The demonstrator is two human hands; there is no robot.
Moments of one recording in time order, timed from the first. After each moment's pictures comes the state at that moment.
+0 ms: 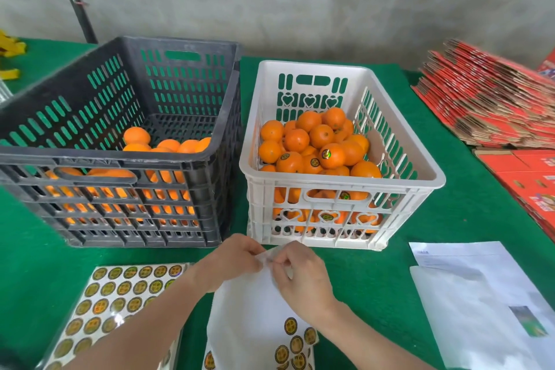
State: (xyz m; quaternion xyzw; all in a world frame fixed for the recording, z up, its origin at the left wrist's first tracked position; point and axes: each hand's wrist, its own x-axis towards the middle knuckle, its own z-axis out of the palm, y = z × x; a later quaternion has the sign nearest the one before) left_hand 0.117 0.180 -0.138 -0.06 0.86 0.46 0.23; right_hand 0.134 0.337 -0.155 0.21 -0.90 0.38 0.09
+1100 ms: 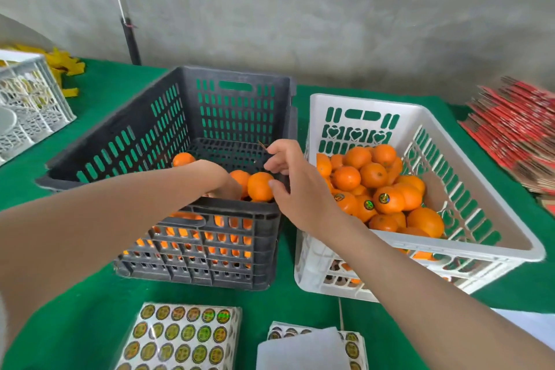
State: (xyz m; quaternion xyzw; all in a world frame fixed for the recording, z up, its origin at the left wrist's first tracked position) left_hand 0.004 0.042 -0.008 0.03 0.93 -0.07 0.35; right_hand 0.023 0.206 -0.012 0.37 -0.83 0.41 0.08
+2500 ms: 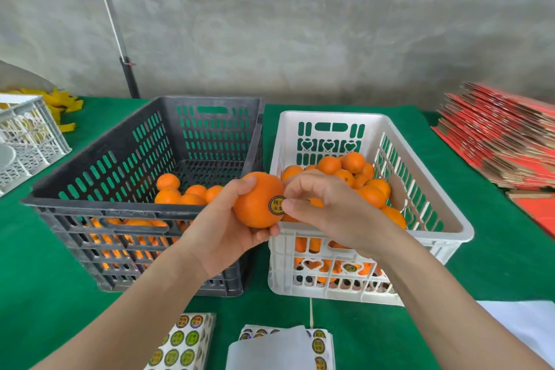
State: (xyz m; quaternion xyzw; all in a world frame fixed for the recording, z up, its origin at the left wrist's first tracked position) left_hand 0.114 0.154 0.023 -0.06 0.51 0.85 0.11; right_hand 0.075 0.325 0.052 0.32 -0.81 0.47 -0.11
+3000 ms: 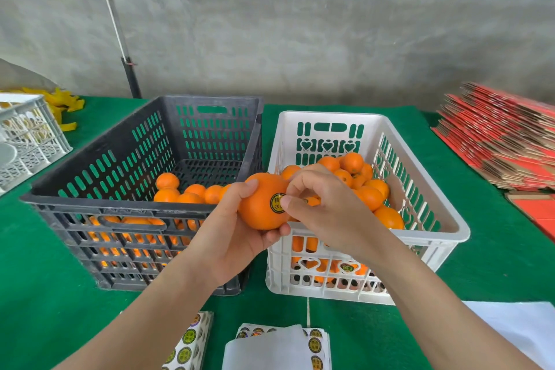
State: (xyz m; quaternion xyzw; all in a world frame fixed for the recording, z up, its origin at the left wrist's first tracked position) left_hand 0.119 0.170 0.017 -0.03 0.47 0.88 0.10; right_hand 0.080 0.327 0.047 0.31 -0.83 0.46 -0.03
